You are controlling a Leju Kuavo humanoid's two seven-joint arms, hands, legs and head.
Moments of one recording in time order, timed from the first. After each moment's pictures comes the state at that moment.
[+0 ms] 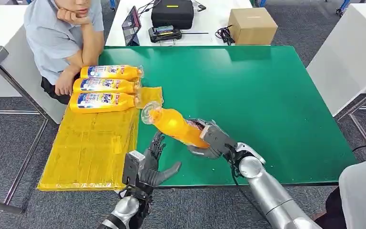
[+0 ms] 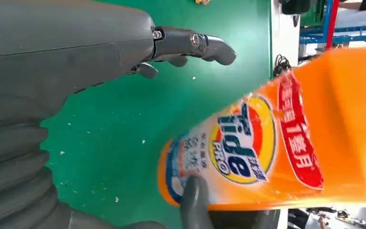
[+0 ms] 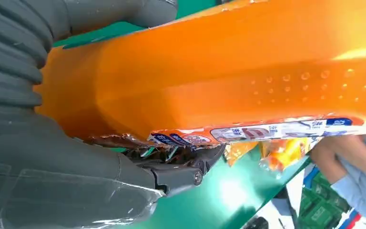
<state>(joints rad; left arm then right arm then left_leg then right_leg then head) -0.23 -0.27 -0.53 -0.93 0.19 0.30 -0.47 -0.40 -0.11 0.53 -1.15 0.13 0.24 -0.34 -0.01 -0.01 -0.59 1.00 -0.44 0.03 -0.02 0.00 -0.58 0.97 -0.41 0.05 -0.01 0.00</state>
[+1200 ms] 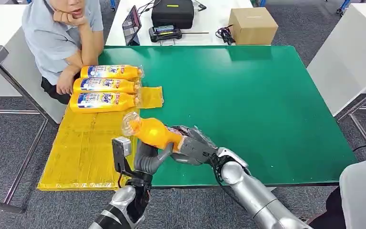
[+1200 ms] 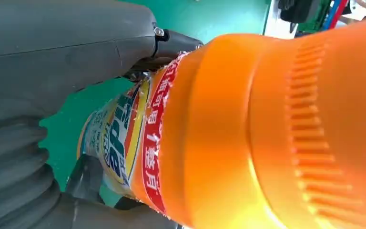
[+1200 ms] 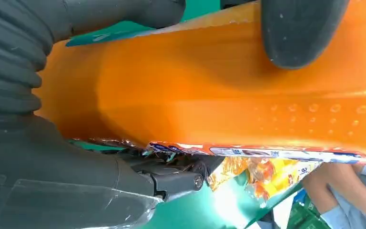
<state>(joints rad) -0.27 -0.29 -0.47 -0.97 0.37 0.23 -0.44 -0.42 -0.05 0.66 -1.10 0.20 0.16 -0.33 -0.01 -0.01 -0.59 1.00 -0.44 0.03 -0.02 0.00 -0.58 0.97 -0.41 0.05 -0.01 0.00</state>
